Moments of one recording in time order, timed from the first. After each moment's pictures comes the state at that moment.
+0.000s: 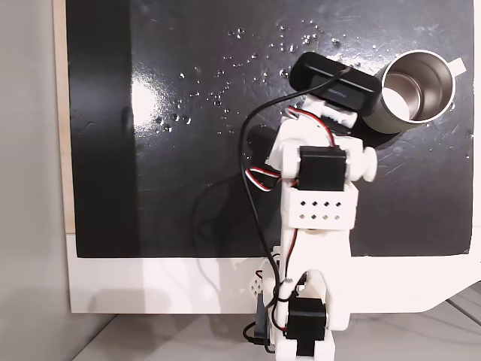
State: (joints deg) arm 3.4 109.5 86.8 96.6 -70.7
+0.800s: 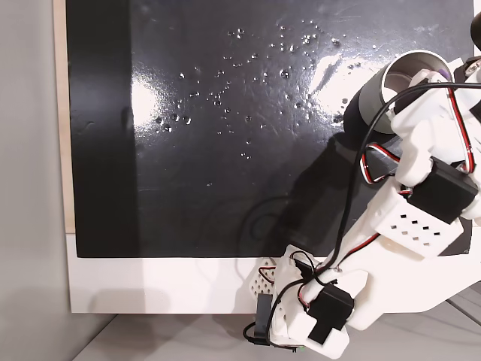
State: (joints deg) arm 28.1 99.9 66.3 75.9 -75.0
